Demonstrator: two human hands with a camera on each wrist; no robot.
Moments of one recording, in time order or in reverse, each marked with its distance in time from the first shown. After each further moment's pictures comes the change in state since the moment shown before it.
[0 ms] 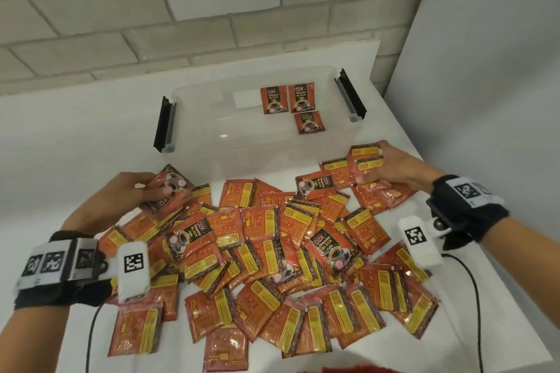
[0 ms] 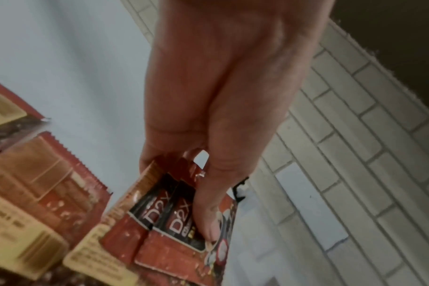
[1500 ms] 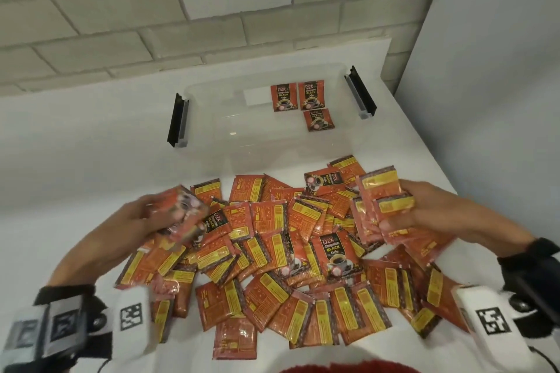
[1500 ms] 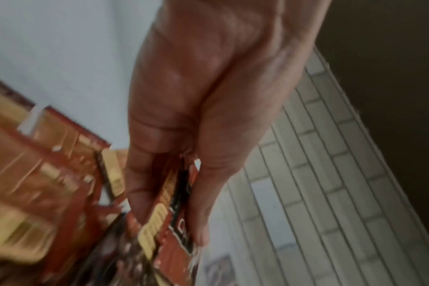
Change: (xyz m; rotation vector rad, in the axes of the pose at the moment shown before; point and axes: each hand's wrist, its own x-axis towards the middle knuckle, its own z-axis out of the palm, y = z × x) left_hand -0.062 -0.020 0.015 -0.265 -0.093 -0.074; right_hand -0.095 0.011 0.012 -0.009 -0.223 -0.156
